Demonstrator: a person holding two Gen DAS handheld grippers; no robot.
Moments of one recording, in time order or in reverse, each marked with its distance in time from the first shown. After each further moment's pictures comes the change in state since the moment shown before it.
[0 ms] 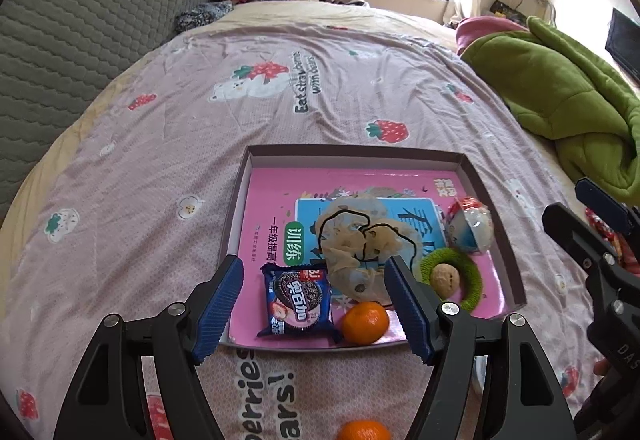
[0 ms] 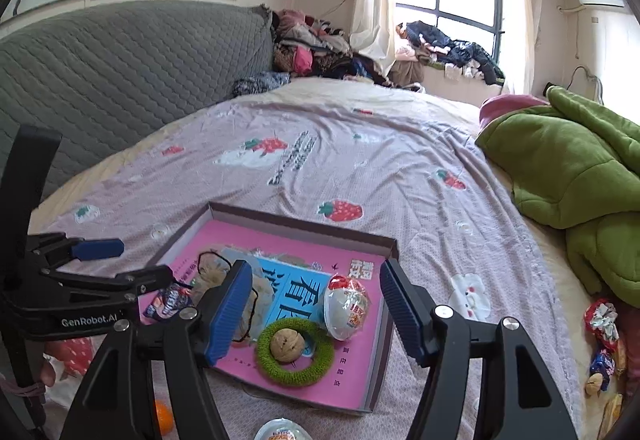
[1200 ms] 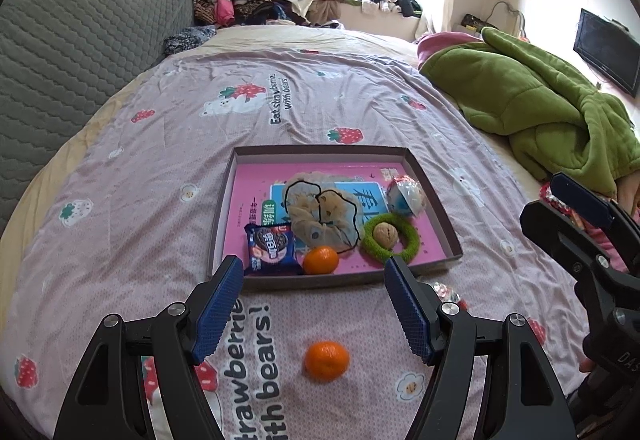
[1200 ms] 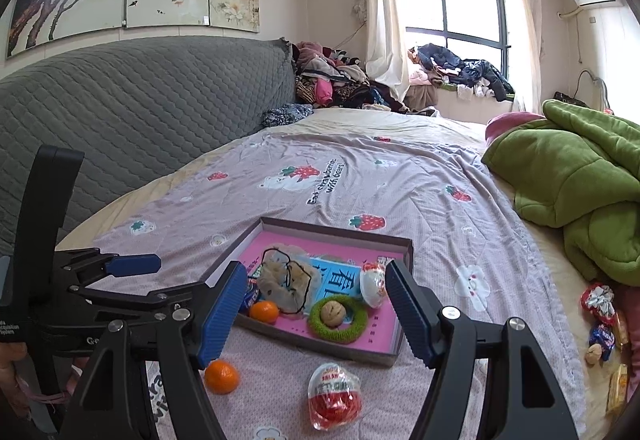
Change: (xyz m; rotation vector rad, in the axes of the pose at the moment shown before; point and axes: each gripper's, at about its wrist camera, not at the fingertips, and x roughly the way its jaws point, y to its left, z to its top) left arm -0.088 -0.015 -0.055 0.034 -0.074 -0.074; right arm -0.099 0.017 -0.027 0.021 -0.094 0.093
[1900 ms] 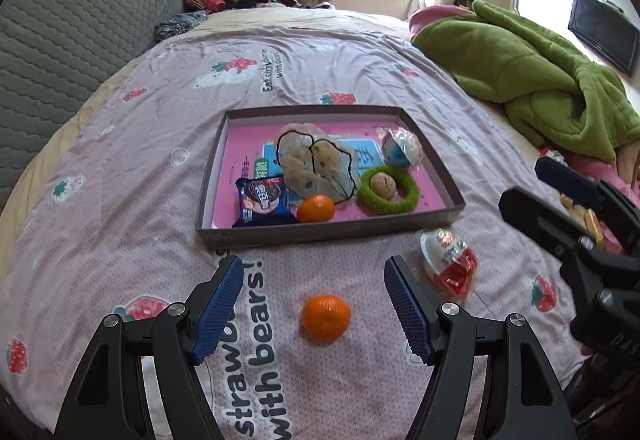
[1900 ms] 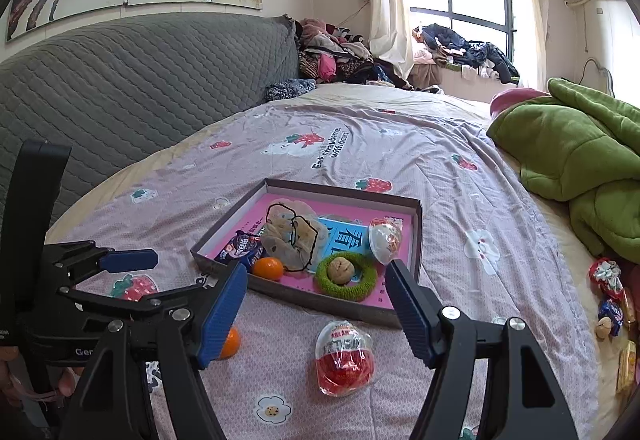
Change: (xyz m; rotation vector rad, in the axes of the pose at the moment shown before) left arm 0.013 -0.005 -0.041 0.041 0.063 -0.004; right arm 0.009 0.006 -0.034 -0.003 0.081 0.011
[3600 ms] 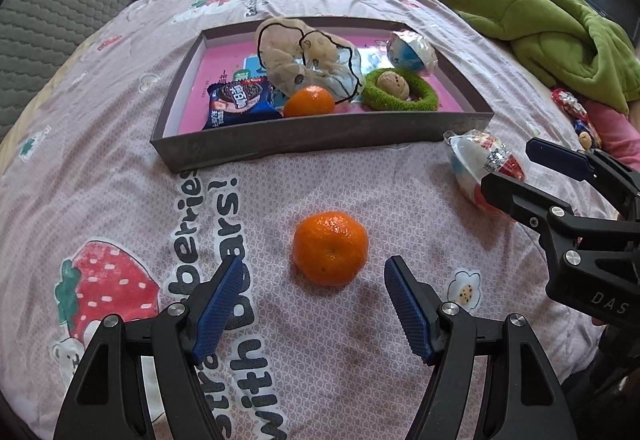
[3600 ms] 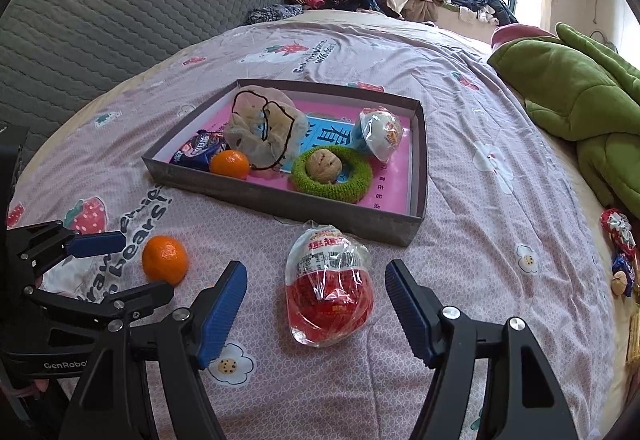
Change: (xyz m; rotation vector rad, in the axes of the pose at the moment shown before) left arm 0.066 -0.001 -0.051 0.031 0.173 -0.012; right arm 0.068 -0.009 -0.059 -0.010 0.266 -0.061
